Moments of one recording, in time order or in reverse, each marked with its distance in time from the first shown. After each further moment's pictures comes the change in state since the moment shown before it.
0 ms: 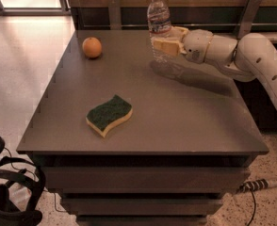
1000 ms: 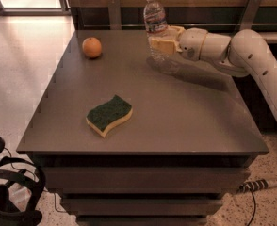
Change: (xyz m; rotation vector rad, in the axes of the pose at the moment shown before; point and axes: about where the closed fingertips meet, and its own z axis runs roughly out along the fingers) arm 0.012 -0.015 0.017 0.002 0.031 -0.010
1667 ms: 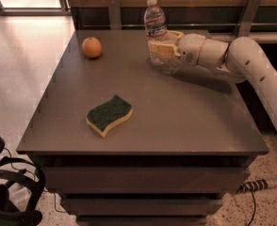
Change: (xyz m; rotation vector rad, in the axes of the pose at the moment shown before) arm 0.015 0.001 0.000 0.013 -0.019 0.030
